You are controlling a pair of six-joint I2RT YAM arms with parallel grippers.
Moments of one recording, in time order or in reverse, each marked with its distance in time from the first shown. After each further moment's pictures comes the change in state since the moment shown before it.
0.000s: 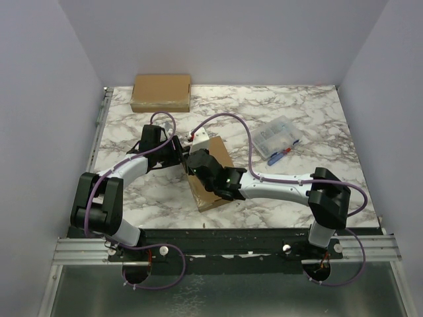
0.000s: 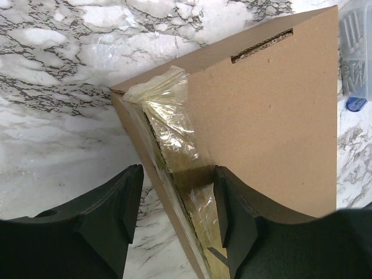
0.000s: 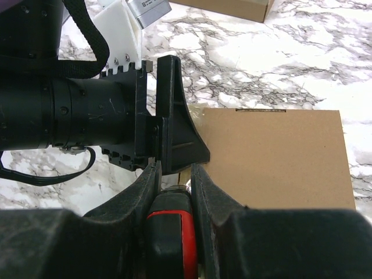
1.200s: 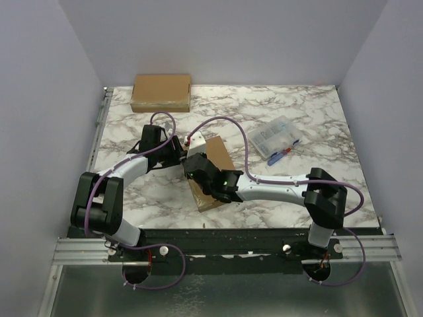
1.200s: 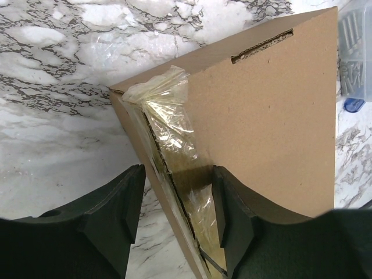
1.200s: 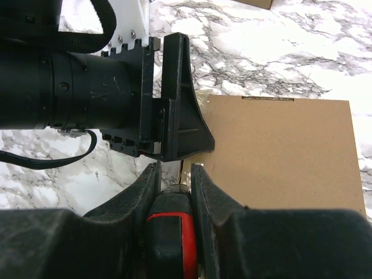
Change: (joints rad) left arm 0.000 0.002 0.000 0.001 -0.006 -0.005; right arm 0.019 0.024 0.000 -0.012 0.005 -0.011
